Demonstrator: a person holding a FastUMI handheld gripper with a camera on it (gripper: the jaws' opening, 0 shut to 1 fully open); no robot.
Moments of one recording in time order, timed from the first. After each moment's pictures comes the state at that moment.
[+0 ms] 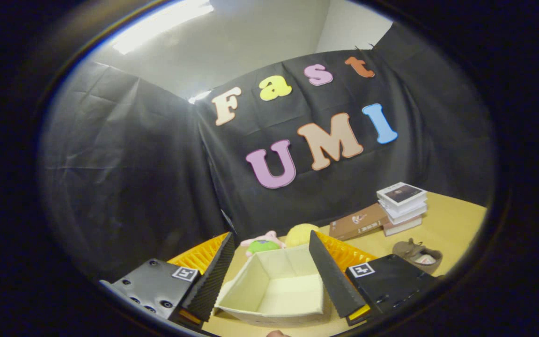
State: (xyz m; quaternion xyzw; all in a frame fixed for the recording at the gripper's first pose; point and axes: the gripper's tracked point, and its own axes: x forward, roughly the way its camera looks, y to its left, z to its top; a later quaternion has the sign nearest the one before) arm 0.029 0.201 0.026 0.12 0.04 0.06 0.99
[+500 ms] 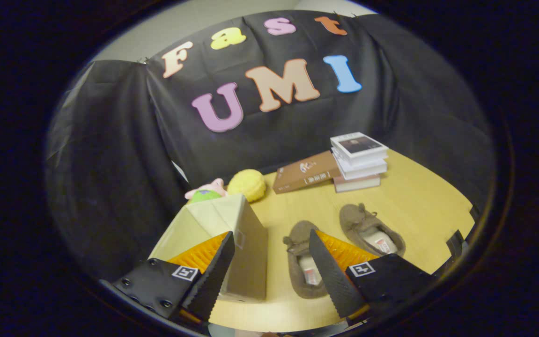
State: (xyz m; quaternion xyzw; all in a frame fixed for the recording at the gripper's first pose) arm 0.051 0.072 -0.092 0.10 0.25 -0.04 0.96
